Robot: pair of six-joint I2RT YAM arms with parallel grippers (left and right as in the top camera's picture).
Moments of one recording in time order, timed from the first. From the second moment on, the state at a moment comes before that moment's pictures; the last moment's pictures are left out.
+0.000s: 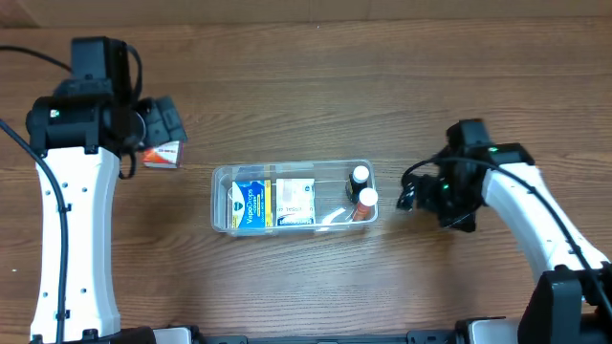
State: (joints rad) left arm 0.08 1.52 1.67 -1.25 -0.13 -0.27; right arm 0.05 1.54 1.03 -1.06 -0.27 0.34
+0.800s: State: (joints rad) left arm 0.20 2.14 1.67 -0.92 0.03 0.26; right arm -0.08 1.54 1.10 -1.11 -0.22 0.31
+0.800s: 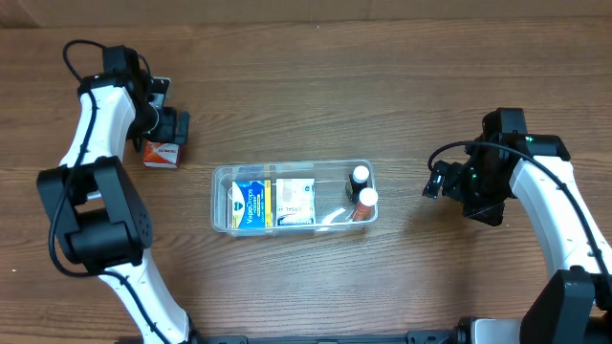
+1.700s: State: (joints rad) left arm 0.20 2.21 1.67 -0.96 0.00 0.08; right arm -0.08 1.54 1.10 -1.13 -0.21 0.31
